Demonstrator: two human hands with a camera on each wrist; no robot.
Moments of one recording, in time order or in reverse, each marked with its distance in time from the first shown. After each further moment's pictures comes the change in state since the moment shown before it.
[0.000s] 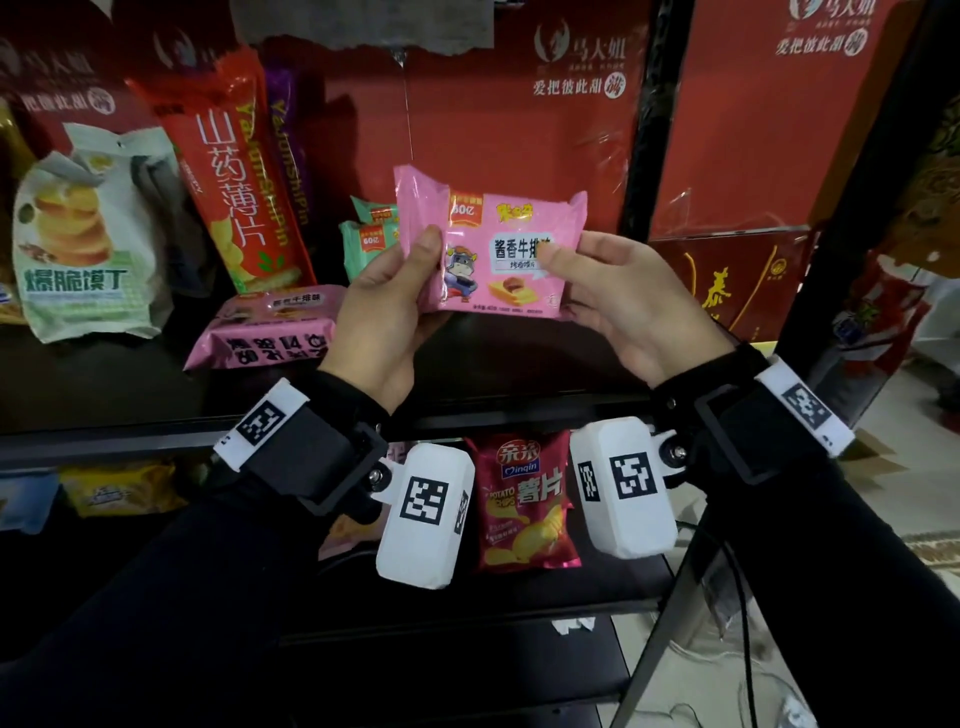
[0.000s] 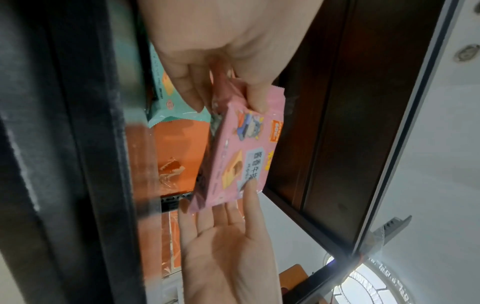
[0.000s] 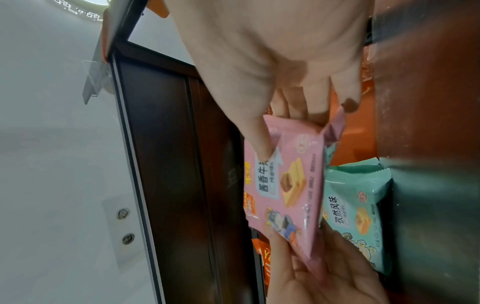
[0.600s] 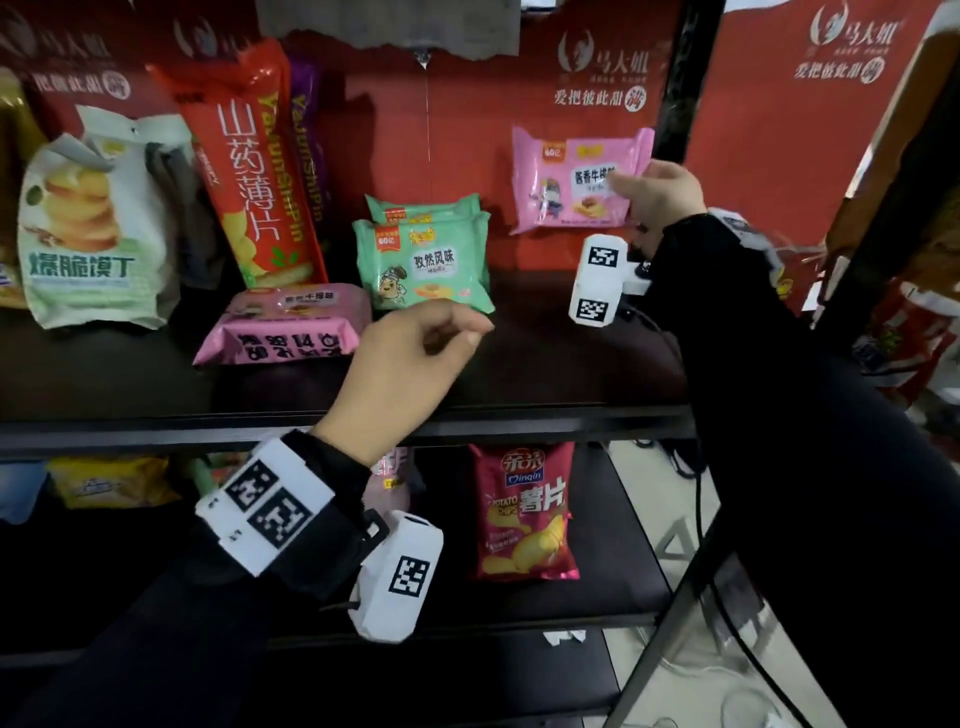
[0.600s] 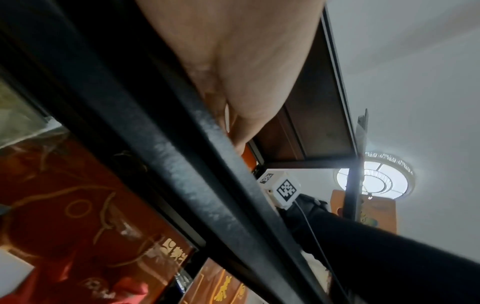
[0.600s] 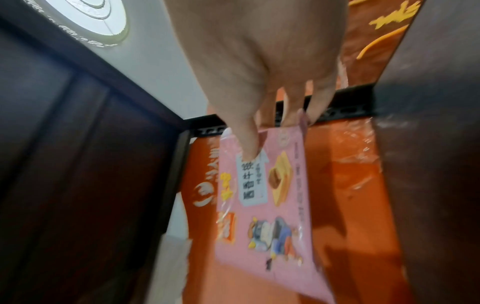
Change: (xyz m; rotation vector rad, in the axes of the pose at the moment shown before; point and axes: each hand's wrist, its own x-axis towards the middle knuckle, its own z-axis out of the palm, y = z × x) left_hand -0.022 -0.012 -0.024 0.839 -0.119 0.300; right_hand 0.142 -0.013 -0.038 -0.091 0.295 -0.021
